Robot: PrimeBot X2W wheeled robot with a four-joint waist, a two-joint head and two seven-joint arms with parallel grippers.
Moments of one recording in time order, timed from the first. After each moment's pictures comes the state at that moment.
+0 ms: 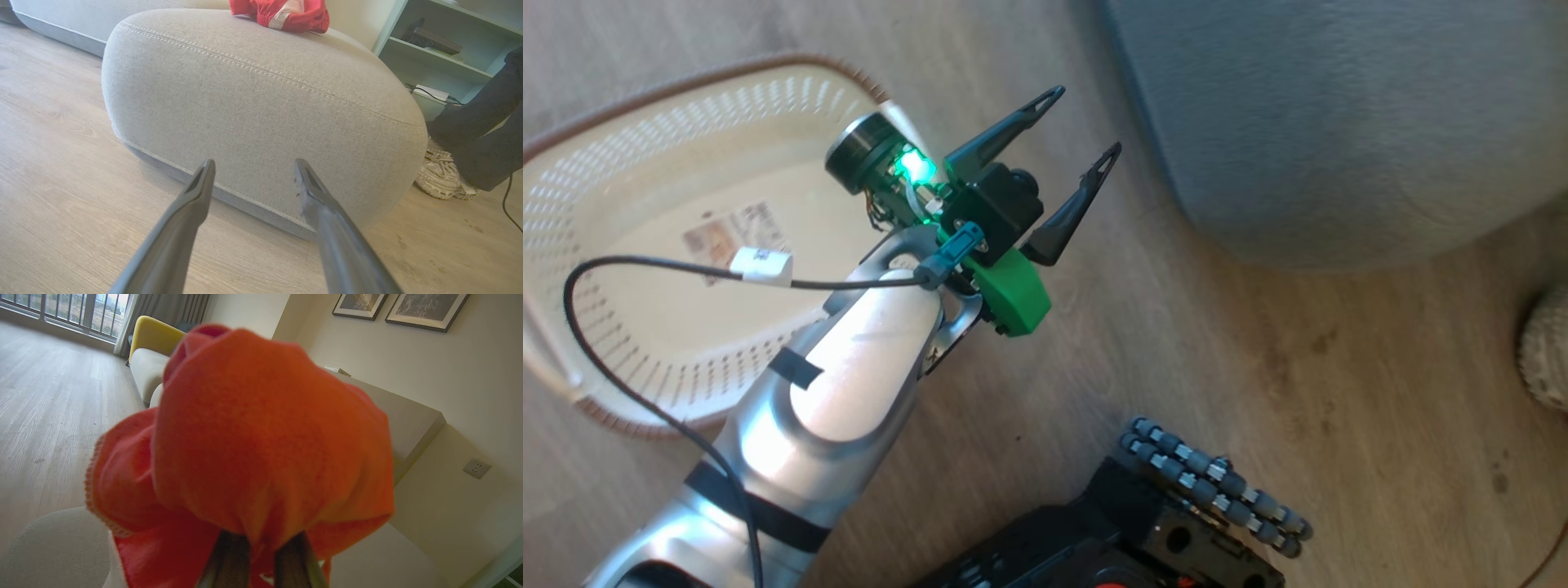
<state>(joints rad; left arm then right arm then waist) -0.77 0.10 -0.67 0.43 -0.11 -0.12 -0.26 -1.15 -0.54 -0.16 0.67 0.32 0.13 -0.26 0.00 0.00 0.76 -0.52</state>
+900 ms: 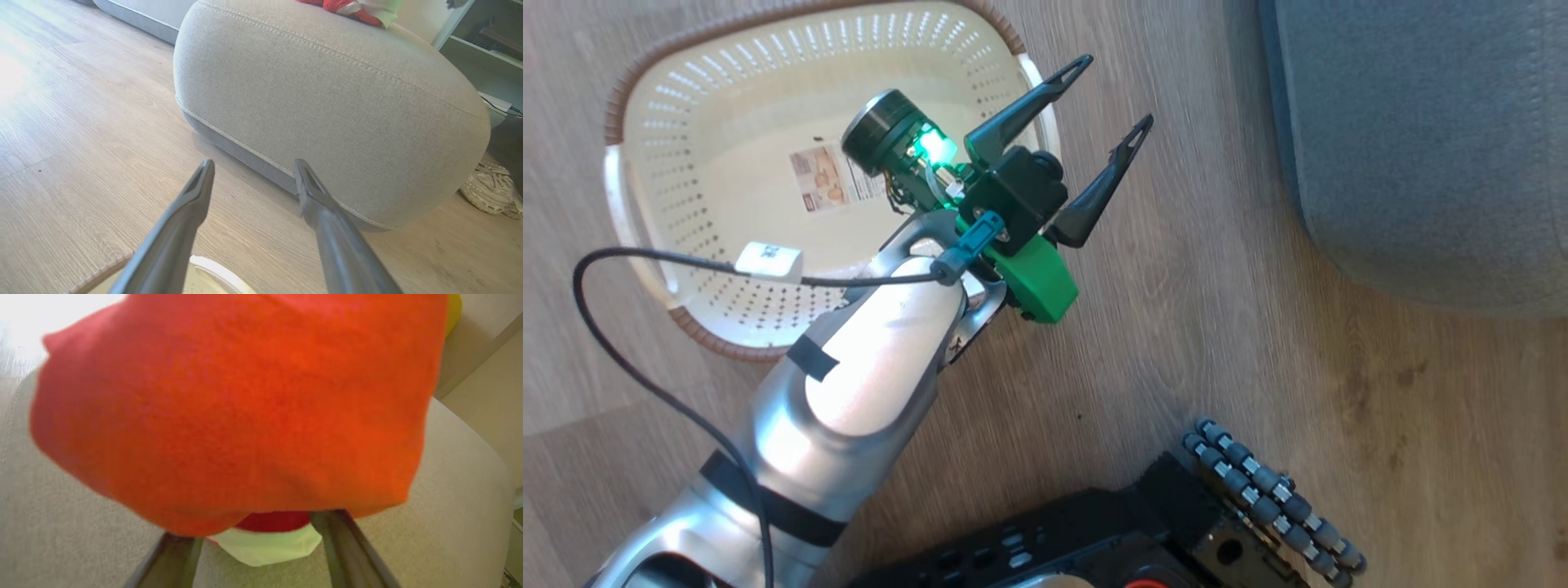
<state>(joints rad) -0.80 0.07 -0.69 0.39 -0.13 -0.08 -0.26 -1.10 -0.59 -0.11 1.03 0.38 0.13 -0.26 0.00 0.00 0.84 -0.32</state>
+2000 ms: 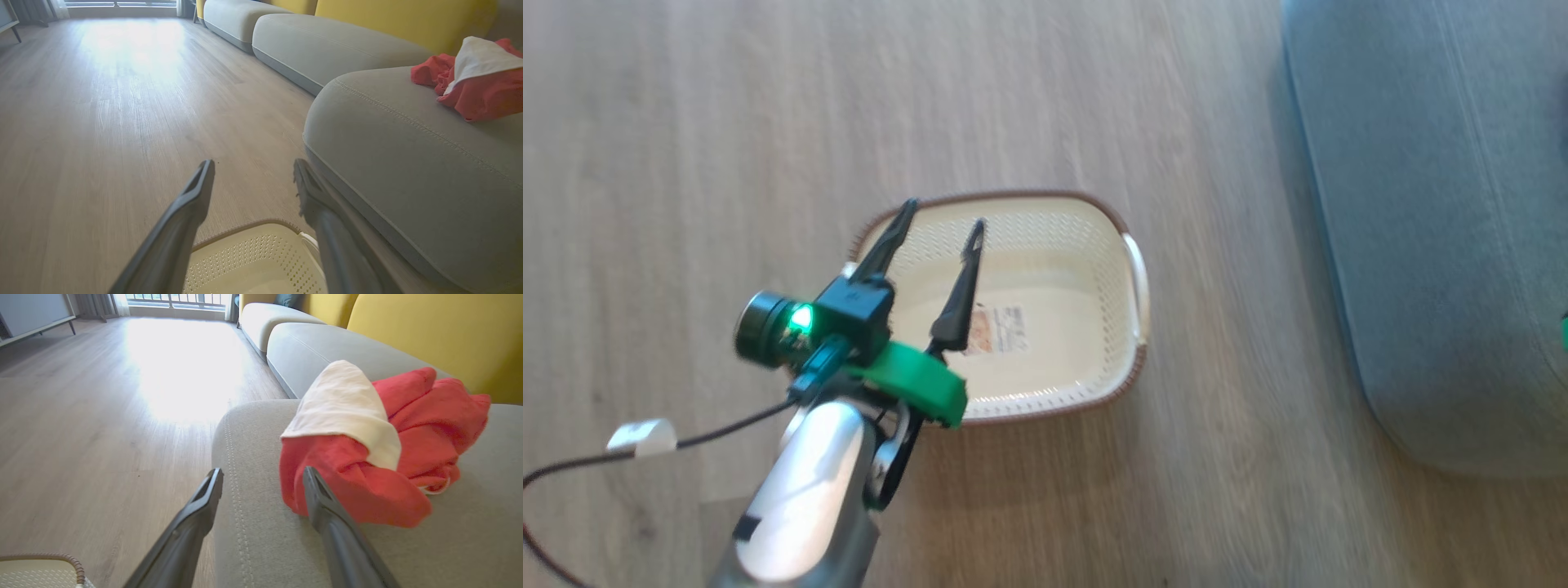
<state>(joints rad) -0.37 0.05 -0.35 0.26 -0.17 -0.01 -0.26 -0.37 -0.47 -0.12 0.46 0.41 0.13 -0.26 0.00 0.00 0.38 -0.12</state>
